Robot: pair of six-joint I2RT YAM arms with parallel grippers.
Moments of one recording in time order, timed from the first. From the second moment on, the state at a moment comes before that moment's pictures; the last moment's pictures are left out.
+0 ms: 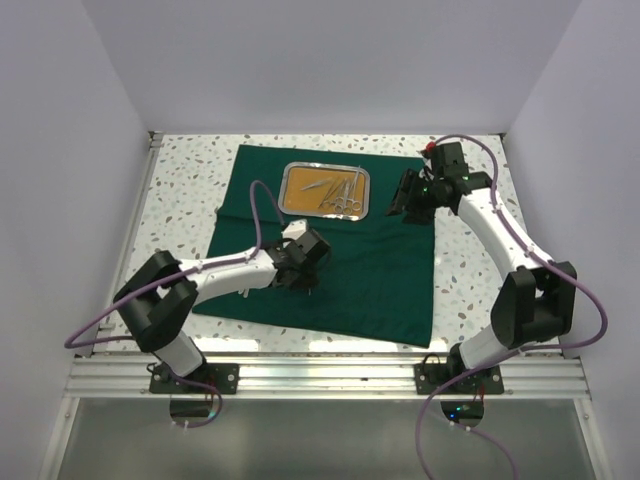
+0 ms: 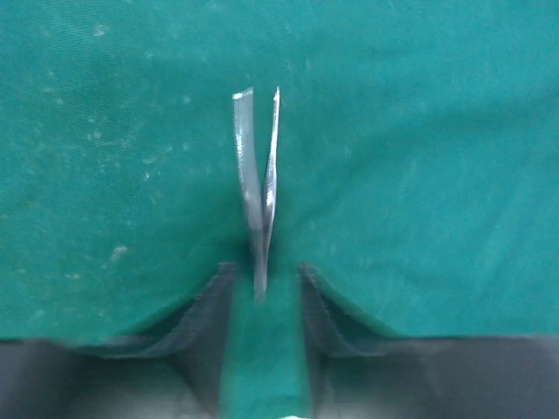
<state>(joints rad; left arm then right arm) -0.88 1.61 0.95 -0.46 -0.28 -0.98 0.19 1.56 1.33 -0.74 -0.26 0.51</state>
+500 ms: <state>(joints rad) -0.81 1.66 1.48 -0.63 -0.39 -0.79 0.20 1.53 1.34 -0.75 -0.30 0.55</state>
